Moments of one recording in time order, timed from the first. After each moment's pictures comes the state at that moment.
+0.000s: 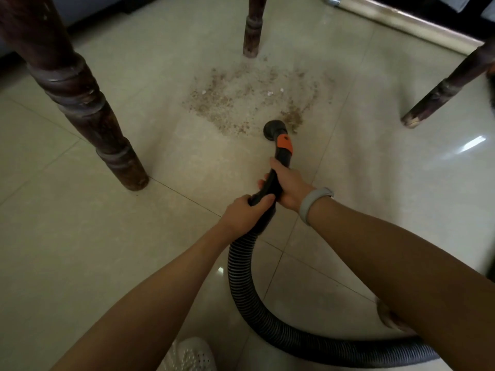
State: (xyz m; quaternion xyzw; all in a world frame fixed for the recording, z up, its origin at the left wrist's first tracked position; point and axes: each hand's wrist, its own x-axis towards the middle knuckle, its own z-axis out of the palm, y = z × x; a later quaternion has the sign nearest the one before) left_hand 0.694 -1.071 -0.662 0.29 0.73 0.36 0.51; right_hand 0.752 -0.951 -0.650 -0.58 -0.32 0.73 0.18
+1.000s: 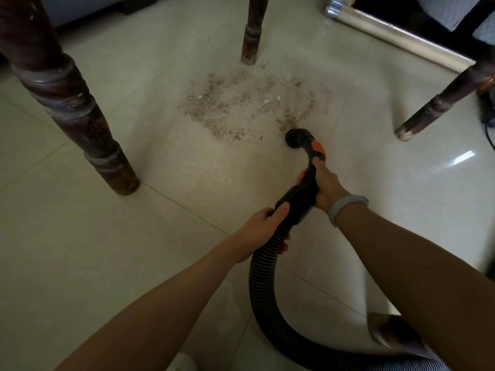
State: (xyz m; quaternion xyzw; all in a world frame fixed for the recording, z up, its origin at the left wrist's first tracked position) left_hand 0.729 -1.057 -0.644 0.25 0.58 0.44 0.64; right_hand 0.805 -0.894 -0.638 -0.59 -0.26 0.72 0.26
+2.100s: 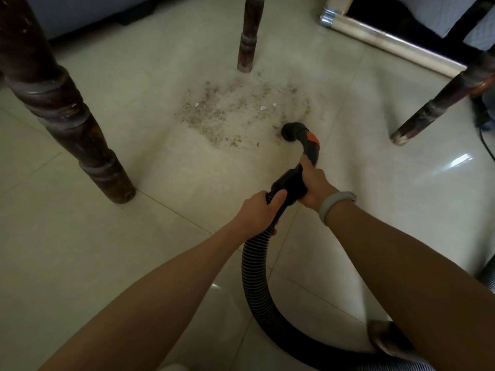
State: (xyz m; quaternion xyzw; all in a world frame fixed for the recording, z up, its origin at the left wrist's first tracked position) left_hand 0.713 -1.020 -0.638 0.35 0.70 0.37 0.50; right_hand 0.786 -0.899 -0.624 -0.61 -0.35 0.67 0.24
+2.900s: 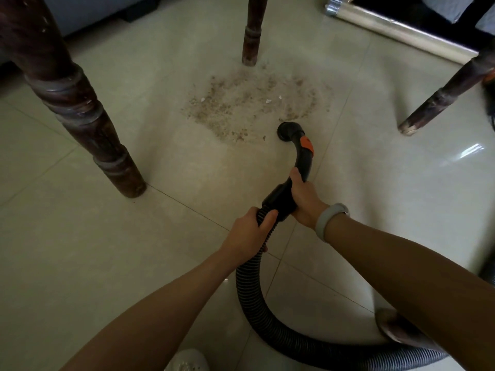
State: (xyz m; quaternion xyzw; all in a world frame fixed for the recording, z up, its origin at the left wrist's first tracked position) left_hand 0.719 -1.075 -0.660 0.36 0.73 0.36 0.45; right_hand 0.782 -0.944 -0.653 -0.61 -0.39 0.66 0.21
